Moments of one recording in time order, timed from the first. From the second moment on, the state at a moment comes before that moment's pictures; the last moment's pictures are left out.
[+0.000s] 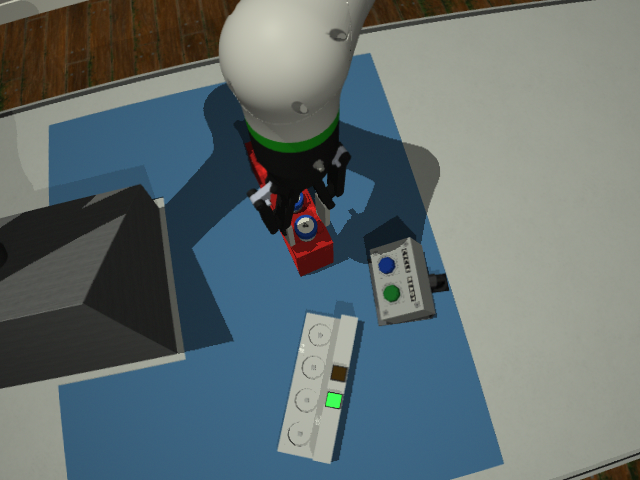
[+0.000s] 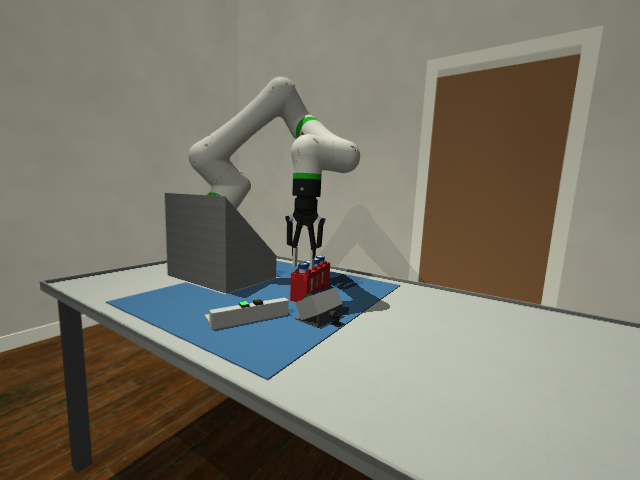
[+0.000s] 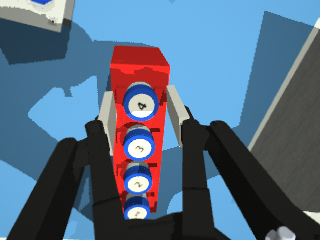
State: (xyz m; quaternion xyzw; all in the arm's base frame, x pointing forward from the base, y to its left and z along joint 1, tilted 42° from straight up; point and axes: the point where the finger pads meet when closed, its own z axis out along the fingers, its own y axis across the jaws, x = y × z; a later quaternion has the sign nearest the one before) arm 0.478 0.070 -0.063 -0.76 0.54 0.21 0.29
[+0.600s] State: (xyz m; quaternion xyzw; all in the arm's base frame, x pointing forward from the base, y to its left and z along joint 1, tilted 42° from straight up) arm 0.478 0.070 -0.063 -0.85 0.38 0.15 0.33
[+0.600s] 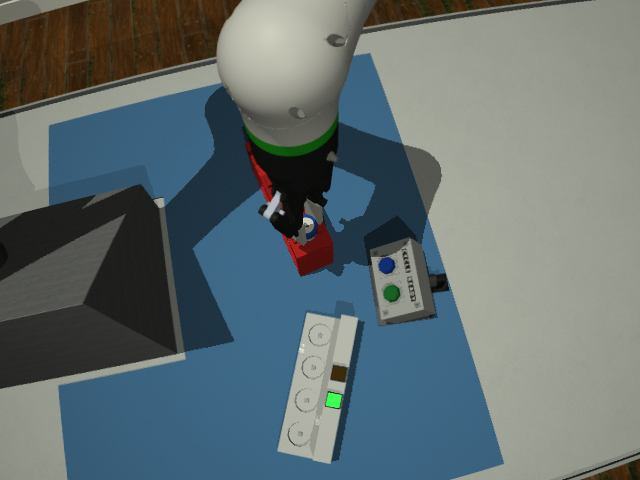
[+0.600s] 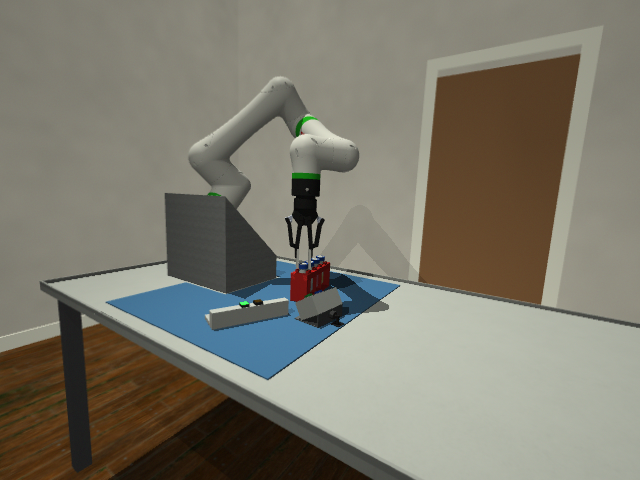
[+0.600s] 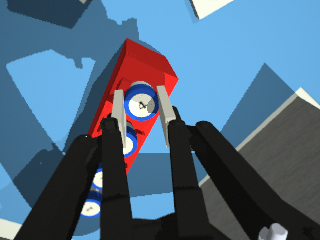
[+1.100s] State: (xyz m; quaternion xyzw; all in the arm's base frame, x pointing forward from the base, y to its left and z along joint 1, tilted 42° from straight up) arm 0.478 0.070 -0.063 -0.84 0.41 0.16 0.33
